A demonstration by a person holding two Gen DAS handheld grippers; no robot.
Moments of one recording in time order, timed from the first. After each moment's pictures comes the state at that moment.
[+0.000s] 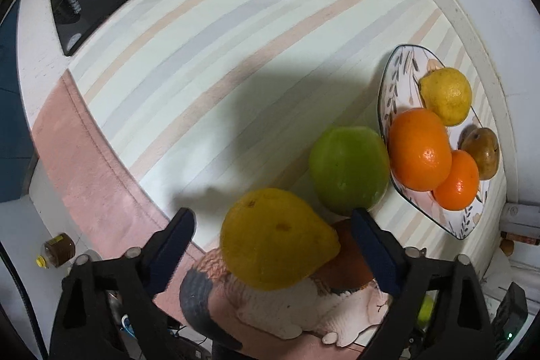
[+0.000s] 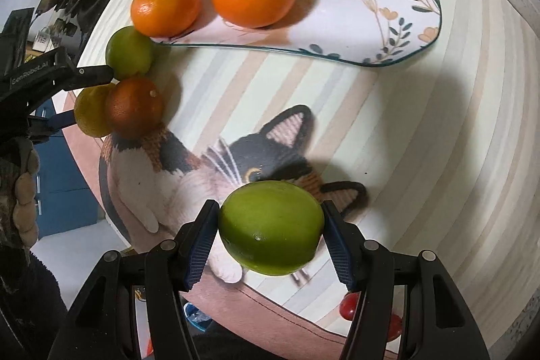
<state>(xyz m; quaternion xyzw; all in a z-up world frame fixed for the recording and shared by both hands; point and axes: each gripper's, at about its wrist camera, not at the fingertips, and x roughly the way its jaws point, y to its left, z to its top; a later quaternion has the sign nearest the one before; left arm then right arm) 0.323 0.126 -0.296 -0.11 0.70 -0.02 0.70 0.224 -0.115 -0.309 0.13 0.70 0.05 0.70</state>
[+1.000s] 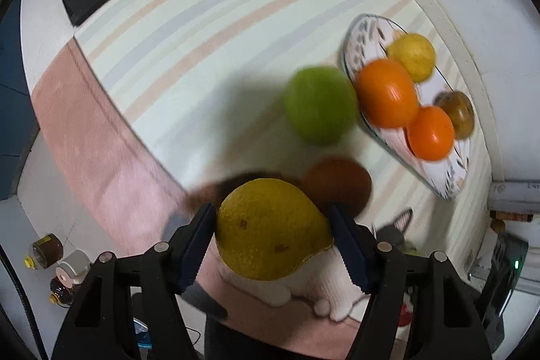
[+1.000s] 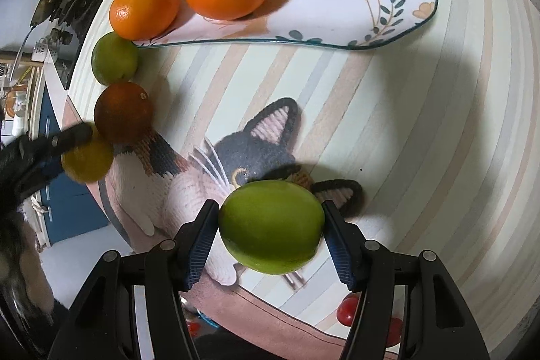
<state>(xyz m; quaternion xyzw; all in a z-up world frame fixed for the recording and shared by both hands) 0.255 0.127 -0.275 -0.12 0.69 -0.05 0.71 0.224 -0.129 -0.326 0.17 0.71 0.05 0.68</state>
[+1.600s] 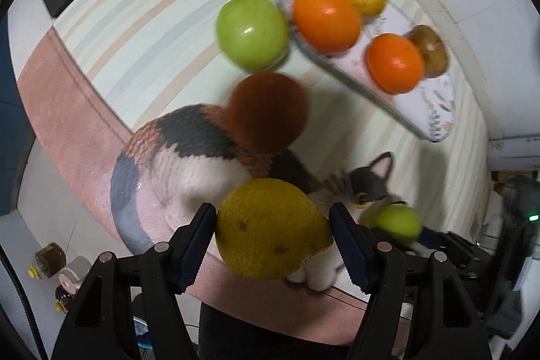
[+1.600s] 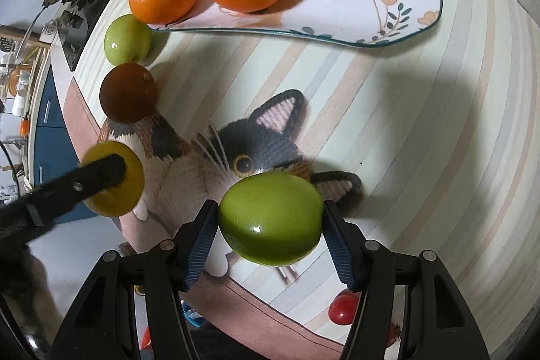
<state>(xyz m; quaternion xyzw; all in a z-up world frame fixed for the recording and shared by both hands) 0.219 0.078 -0.268 -0.09 0.69 -0.09 0.71 0.209 -0.121 -0.320 0.13 0.70 0.07 0.70</state>
